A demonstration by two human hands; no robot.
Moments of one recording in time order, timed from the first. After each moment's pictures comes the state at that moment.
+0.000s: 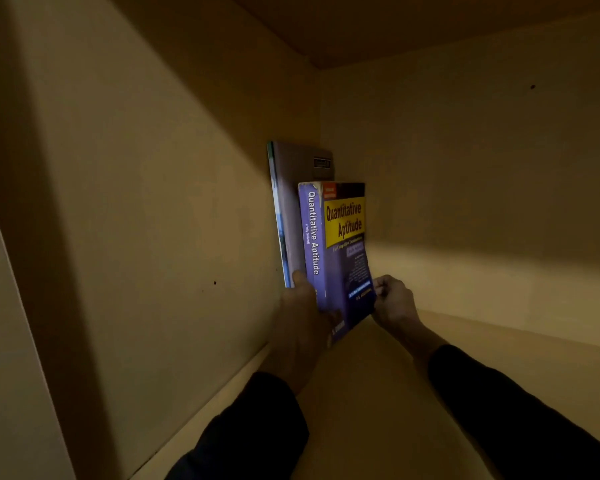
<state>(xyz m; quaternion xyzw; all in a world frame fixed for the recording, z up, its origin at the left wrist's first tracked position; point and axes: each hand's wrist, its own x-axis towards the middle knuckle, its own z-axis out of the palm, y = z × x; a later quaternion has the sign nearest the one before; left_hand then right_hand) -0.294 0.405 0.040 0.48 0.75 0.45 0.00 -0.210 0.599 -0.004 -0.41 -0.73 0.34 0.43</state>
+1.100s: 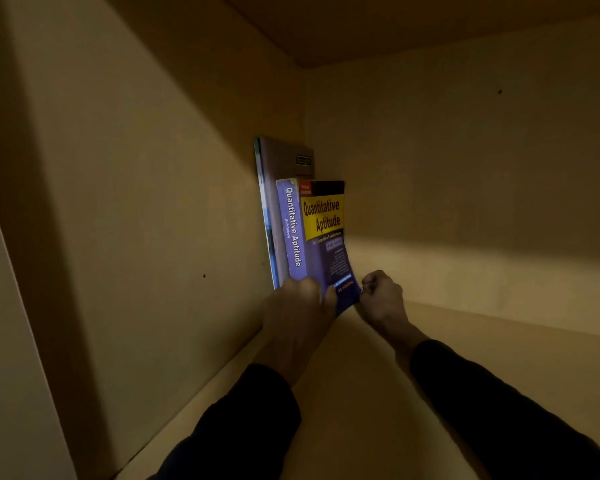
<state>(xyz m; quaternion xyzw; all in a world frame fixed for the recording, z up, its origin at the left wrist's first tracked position) -0.282 0.404 0.041 0.53 0.77 0.29 -0.20 -0.198 0.578 -0.004 -0.44 -0.72 0.31 0.44</state>
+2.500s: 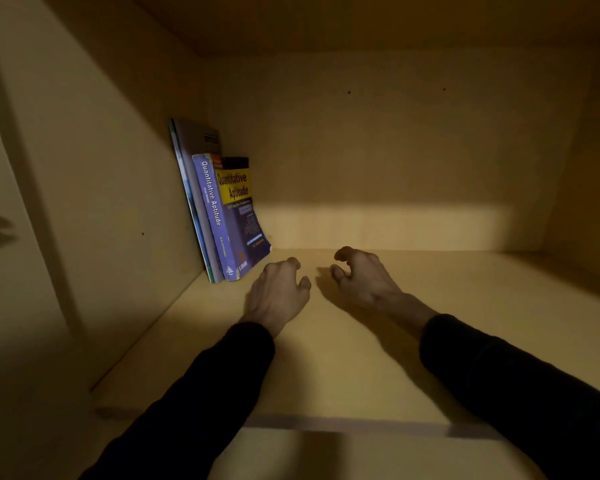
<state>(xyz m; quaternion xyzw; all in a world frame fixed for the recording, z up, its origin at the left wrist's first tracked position) -0.196 0.349 0.018 0.65 0.68 0.34 -0.03 -0.039 0.399 0.027 -0.52 -0.79 0.07 0.31</state>
